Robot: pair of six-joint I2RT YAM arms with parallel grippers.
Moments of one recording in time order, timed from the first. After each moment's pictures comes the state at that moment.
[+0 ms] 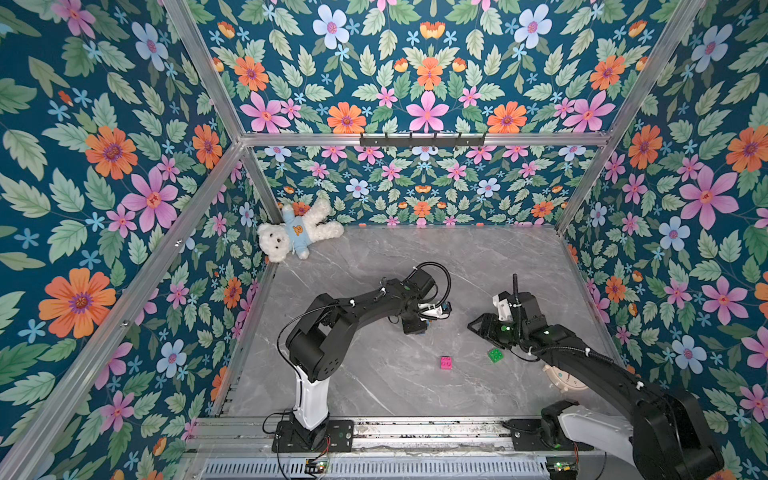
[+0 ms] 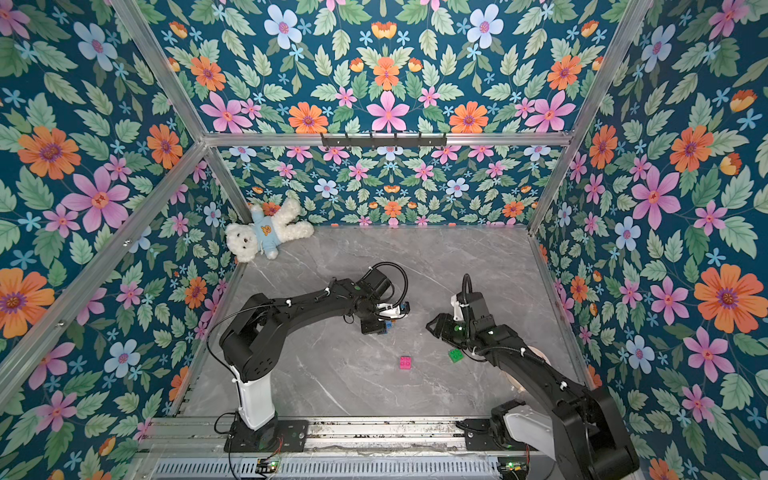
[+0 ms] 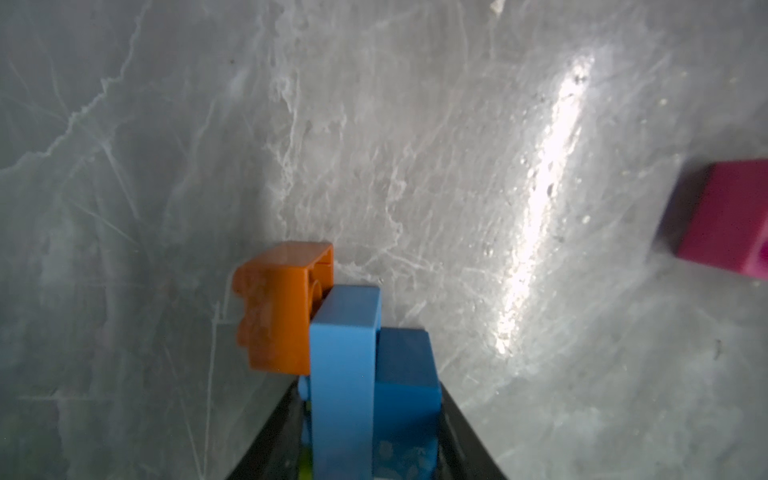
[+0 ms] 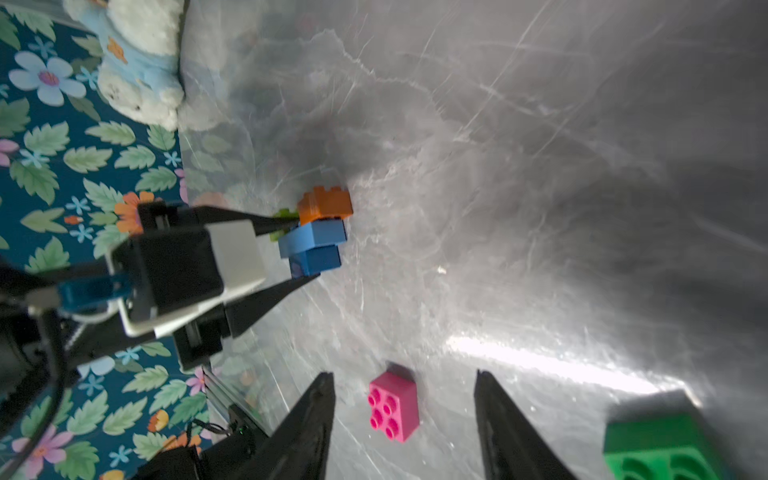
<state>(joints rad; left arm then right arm) -0.77 1.91 1.29 -0.66 0.12 0.72 0.38 1.10 0.54 -0.30 -0.40 0.79</state>
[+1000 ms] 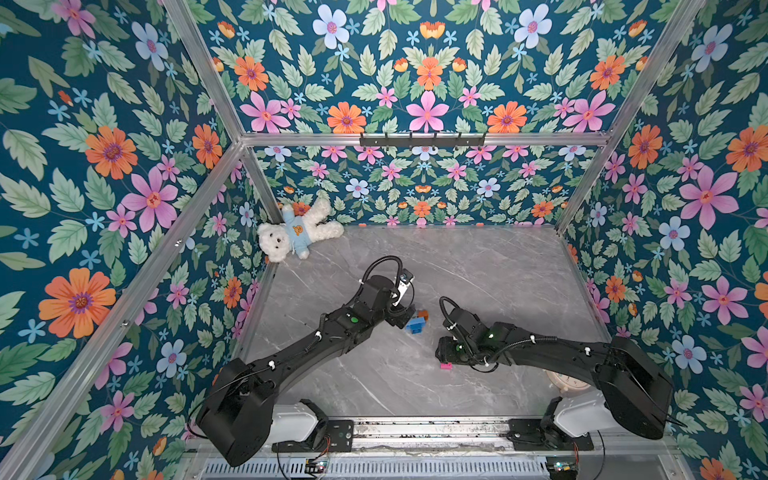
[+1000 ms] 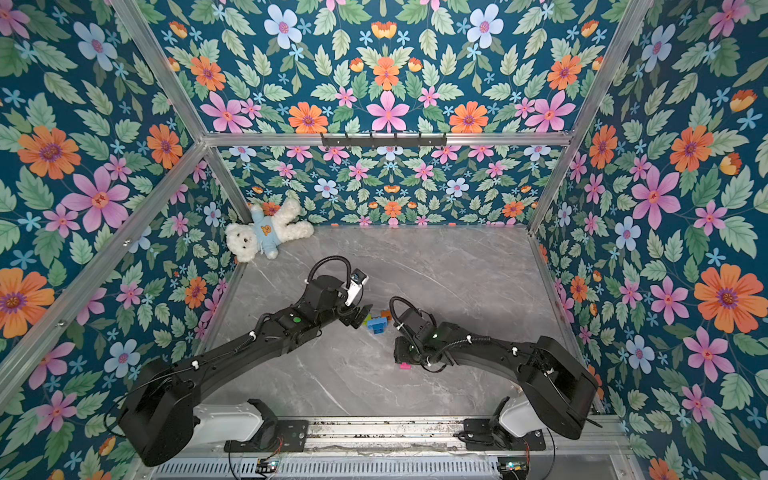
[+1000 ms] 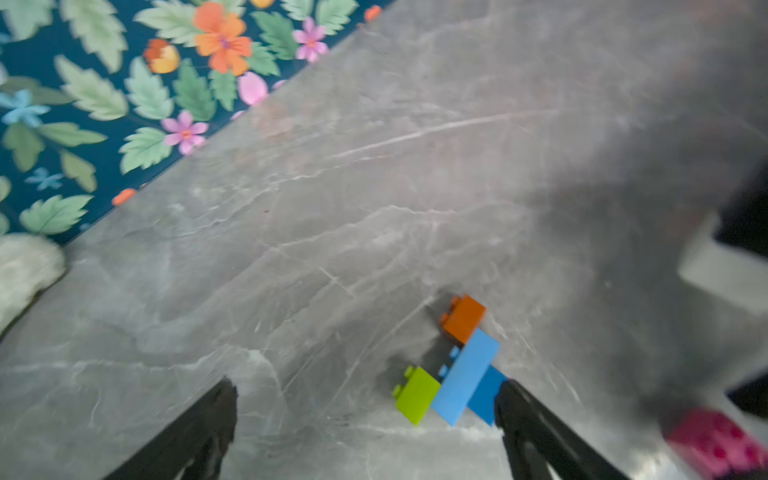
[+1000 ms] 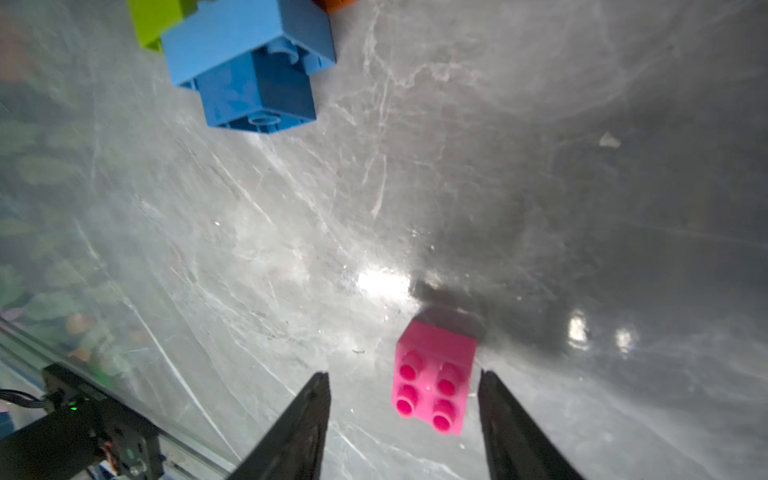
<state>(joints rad) -0.70 1.31 0.83 -0.11 -0.15 0.10 0.90 1.45 0.78 -0.45 -0.06 0.90</state>
